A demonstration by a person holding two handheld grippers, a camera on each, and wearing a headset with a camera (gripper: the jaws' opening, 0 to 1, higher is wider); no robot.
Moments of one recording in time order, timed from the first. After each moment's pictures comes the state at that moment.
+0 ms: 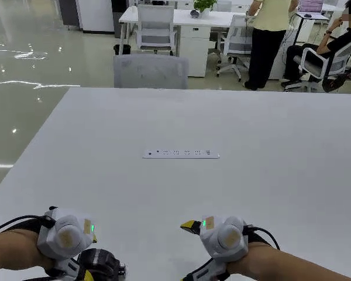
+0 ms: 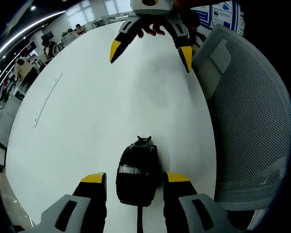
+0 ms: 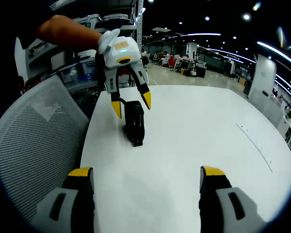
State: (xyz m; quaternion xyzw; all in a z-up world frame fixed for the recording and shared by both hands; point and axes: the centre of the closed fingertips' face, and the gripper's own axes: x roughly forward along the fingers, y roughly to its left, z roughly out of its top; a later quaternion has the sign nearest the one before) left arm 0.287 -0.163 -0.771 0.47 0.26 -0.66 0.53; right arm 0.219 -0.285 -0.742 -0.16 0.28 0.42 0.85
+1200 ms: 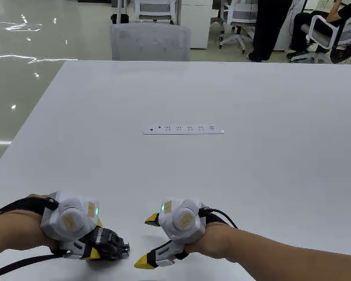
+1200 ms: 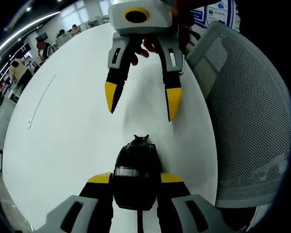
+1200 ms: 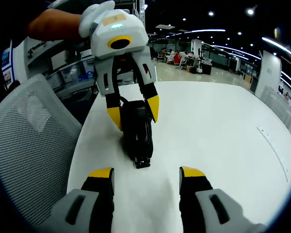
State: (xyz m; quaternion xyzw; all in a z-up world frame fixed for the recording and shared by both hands) left arm 0.286 -0.163 -0.781 0.47 0.26 -0.67 0.51; right arm 0.260 -0.214 -0.785 -0.15 0.30 0.44 0.83
